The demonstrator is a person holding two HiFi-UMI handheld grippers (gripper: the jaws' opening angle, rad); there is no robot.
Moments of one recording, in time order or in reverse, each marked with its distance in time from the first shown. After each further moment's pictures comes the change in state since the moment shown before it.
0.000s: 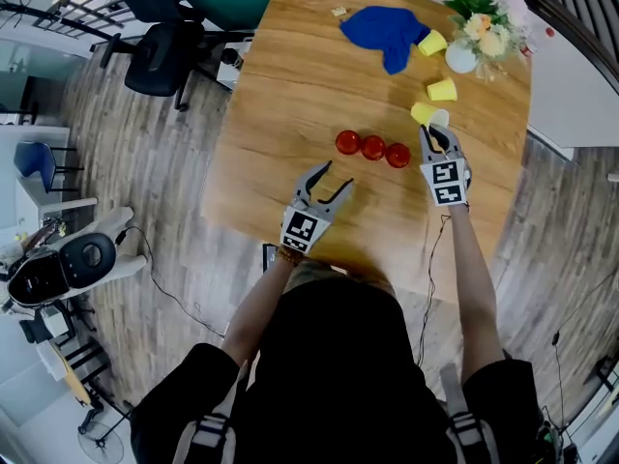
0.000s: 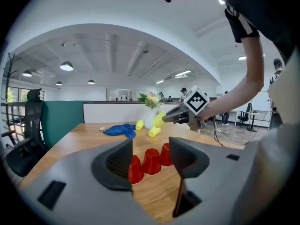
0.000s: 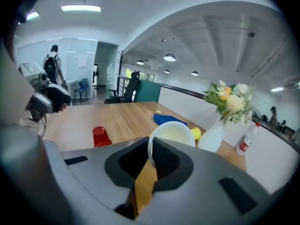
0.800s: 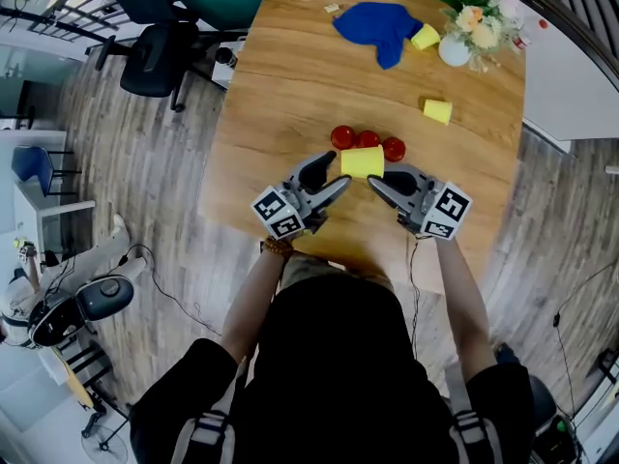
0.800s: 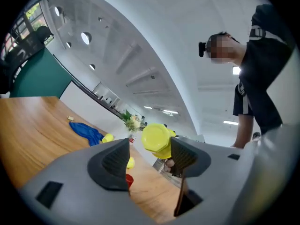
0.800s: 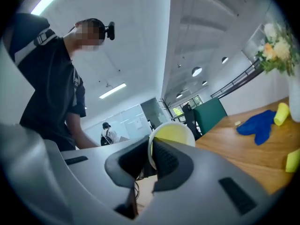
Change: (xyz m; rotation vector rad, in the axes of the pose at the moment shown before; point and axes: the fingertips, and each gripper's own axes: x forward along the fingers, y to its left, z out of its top) left arm -0.013 -0.006 0.073 -0.515 -0.286 -0.339; right arm -0.120 0.155 0.086 0.412 -0.489 0.869
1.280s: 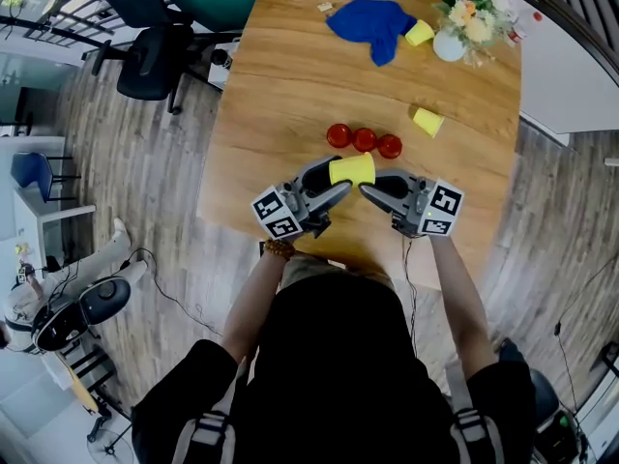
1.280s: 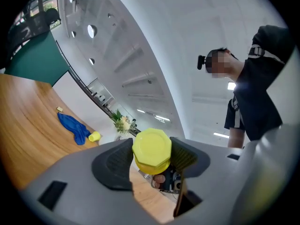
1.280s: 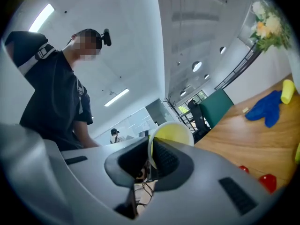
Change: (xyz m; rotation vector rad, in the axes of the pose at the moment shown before) left arm 0.009 -0.023 0.001 -0.113 -0.051 -0.125; right arm 0.002 0.016 -0.012 0.119 -0.029 0.106
